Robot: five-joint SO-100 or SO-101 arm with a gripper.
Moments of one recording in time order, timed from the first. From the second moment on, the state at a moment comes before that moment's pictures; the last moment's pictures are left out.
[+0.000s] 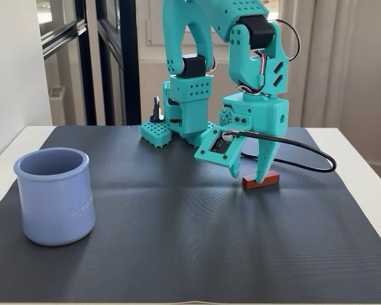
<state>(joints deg) -34.5 102.6 131.7 54.1 163.9</state>
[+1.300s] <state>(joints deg) -40.2 97.0 131.0 48.1 163.9</state>
